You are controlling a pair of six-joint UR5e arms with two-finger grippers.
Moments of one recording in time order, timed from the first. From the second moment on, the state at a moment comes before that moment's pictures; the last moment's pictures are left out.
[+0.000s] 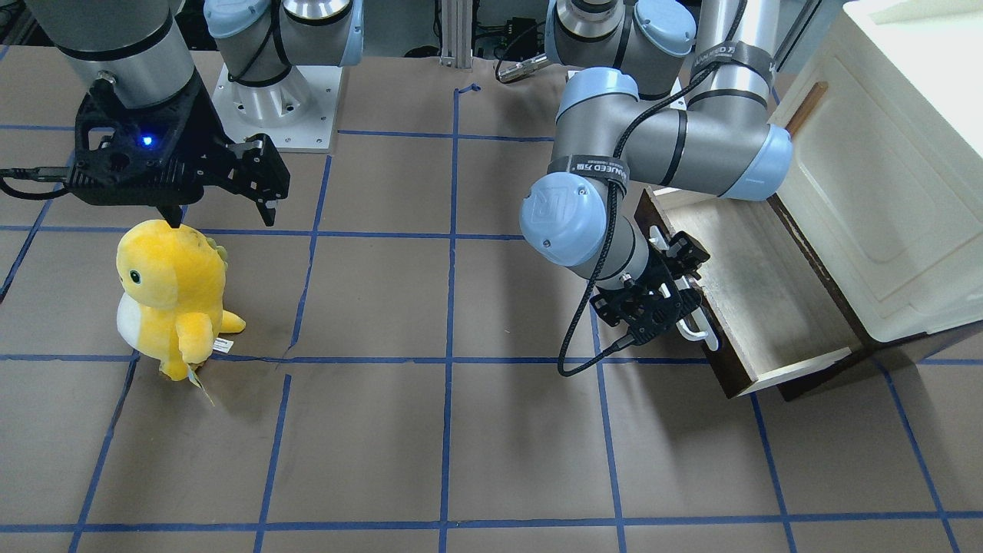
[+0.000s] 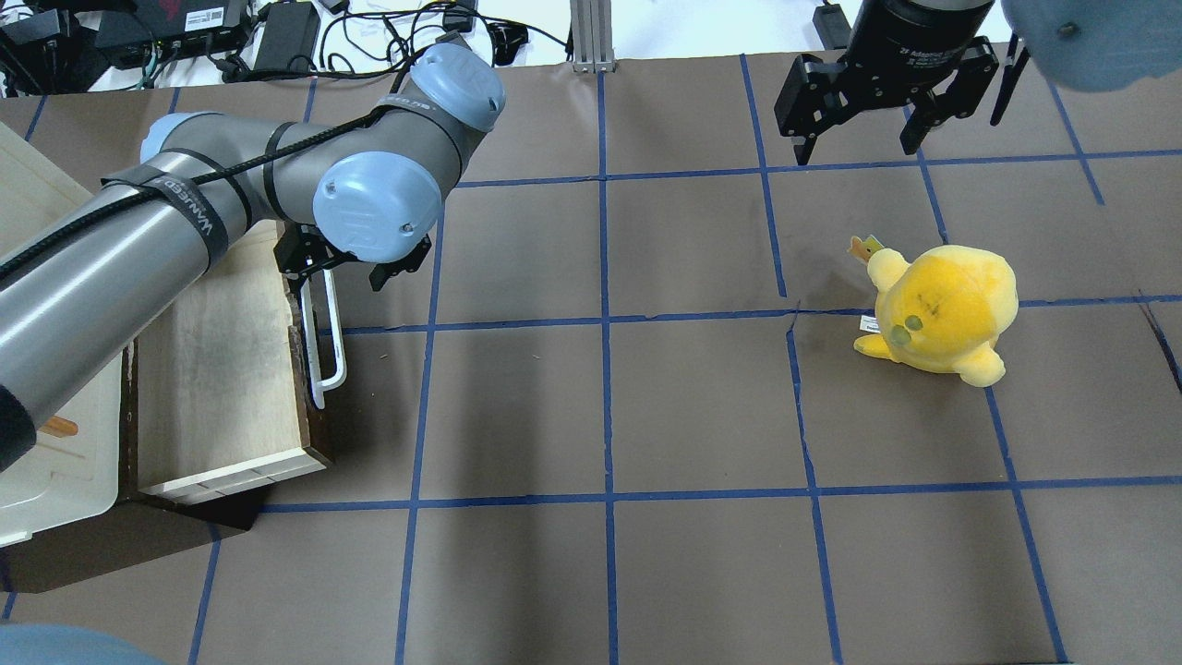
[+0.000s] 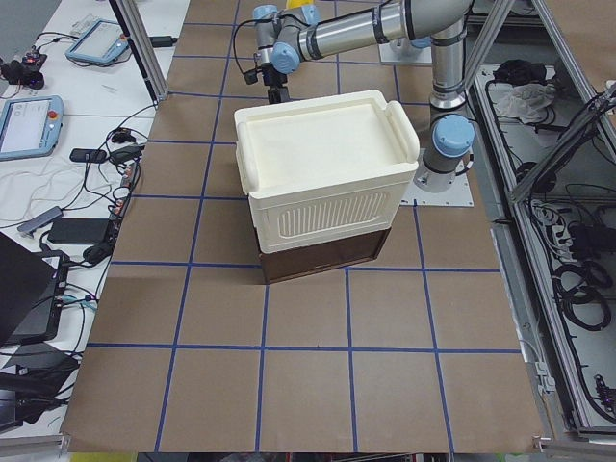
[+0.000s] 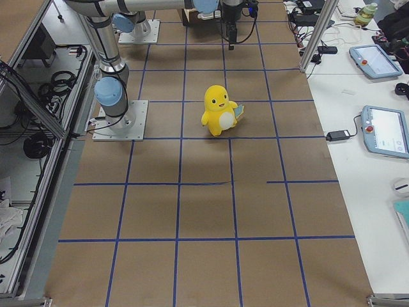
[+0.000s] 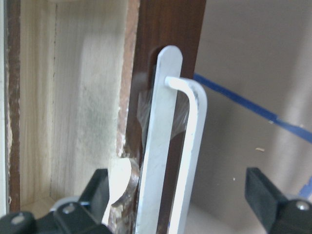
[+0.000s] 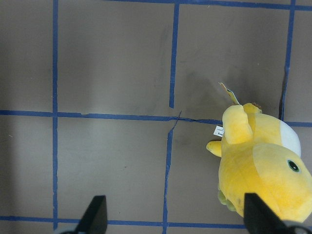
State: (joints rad) left arm -1.77 -1.92 -1.60 -1.50 2.16 -0.71; right arm 1.60 -1.48 1.44 -1.57 -1.58 -0.02
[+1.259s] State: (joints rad) left arm -1.63 -1.63 -1.46 -1.55 1.68 -0.09; right arm 1.60 -1.48 1.44 -1.57 -1.58 -0.02
